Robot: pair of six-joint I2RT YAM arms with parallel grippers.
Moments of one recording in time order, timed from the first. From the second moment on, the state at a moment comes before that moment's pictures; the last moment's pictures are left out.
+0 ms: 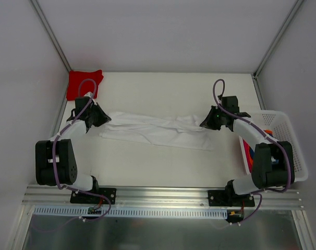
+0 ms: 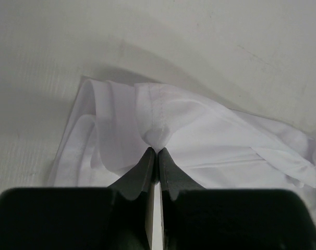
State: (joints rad) left arm 0.08 1.45 0.79 -0.13 0.28 -0.51; right arm 0.15 1.47 0.92 -0.37 -0.31 0.52
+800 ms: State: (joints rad) left arm 0.08 1.29 0.63 -0.09 0.10 -0.54; right arm 0.16 1.32 0.60 -0.24 -0.27 0.52
